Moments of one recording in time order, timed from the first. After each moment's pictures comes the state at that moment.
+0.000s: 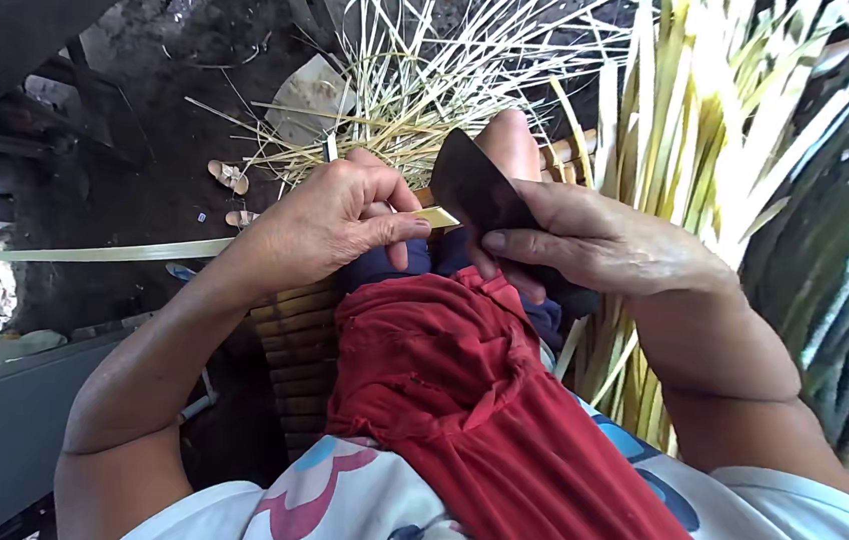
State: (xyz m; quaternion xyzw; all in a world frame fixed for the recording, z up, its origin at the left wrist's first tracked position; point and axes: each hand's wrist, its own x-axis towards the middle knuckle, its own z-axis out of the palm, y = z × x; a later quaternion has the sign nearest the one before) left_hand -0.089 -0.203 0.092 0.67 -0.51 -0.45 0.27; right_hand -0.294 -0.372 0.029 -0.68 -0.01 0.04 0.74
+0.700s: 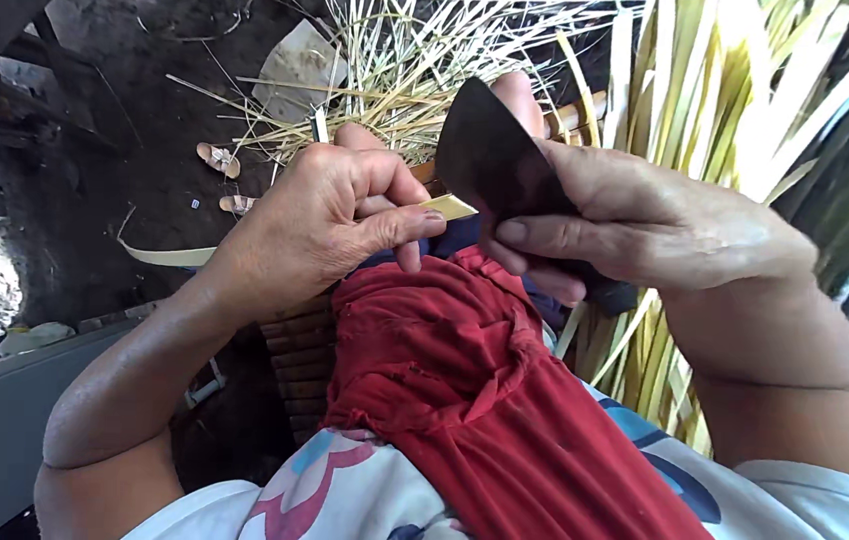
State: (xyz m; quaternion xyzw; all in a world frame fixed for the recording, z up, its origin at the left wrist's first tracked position) left_hand -0.109 -0.201 0.098 0.65 -0.51 -0.45 0.35; right_hand -0.297 -0.376 0.047 -0.66 -0.04 0.06 0.75
